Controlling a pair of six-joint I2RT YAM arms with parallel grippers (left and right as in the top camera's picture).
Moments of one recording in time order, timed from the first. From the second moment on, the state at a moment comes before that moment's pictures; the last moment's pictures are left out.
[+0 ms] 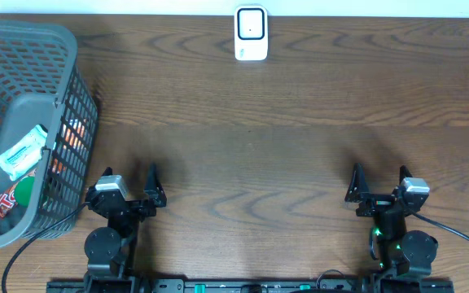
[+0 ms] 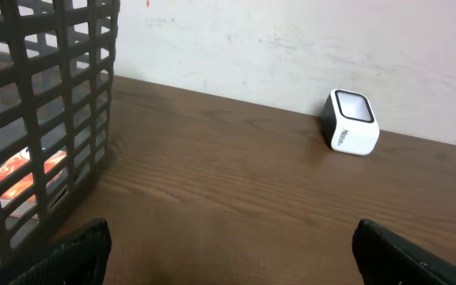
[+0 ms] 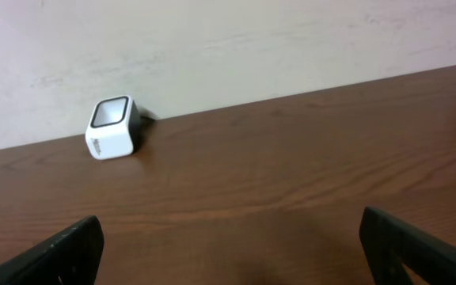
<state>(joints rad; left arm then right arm) -0.05 0.01 0.03 -0.14 -0.04 -0.22 -0.09 0.01 0.01 -0.07 -0.11 0.19</state>
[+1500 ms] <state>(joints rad) -0.05 0.01 0.03 -0.14 -0.04 -0.22 -0.09 0.01 0.01 -0.07 -0.11 0.19</state>
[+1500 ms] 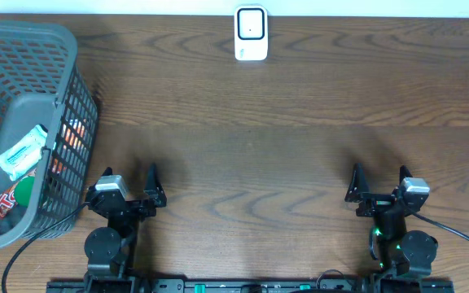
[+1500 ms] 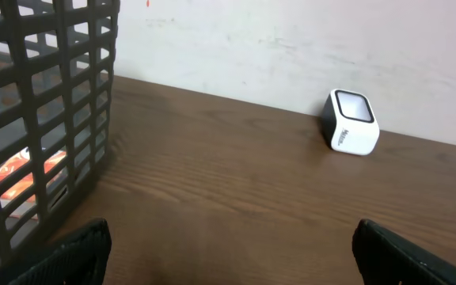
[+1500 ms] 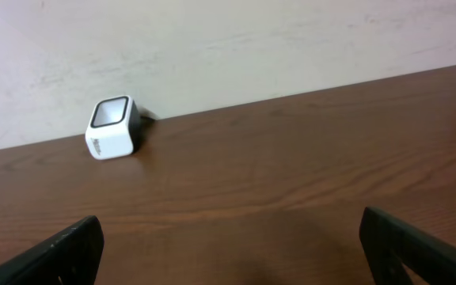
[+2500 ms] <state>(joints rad) -0.05 0.01 0.03 -0.14 0.01 -0.22 -0.09 0.01 0.01 -0.07 -0.11 0.19</state>
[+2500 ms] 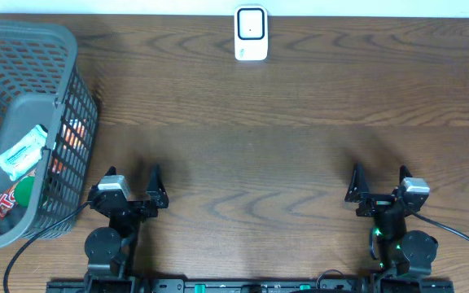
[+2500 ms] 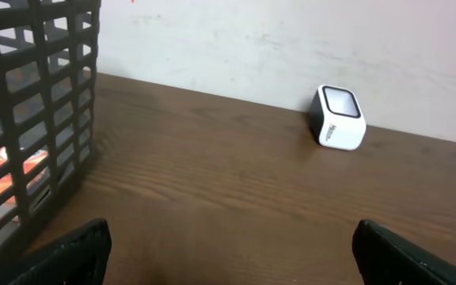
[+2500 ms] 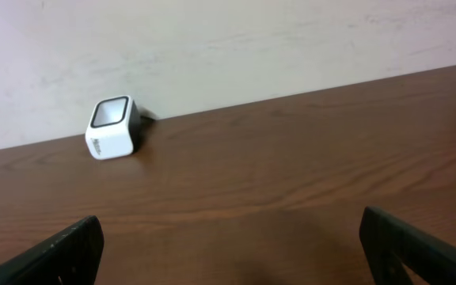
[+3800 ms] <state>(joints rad) -0.05 0.71 0.72 -0.57 0.40 -0.15 -0.09 0.01 0.01 -0.07 -0.11 0.19</state>
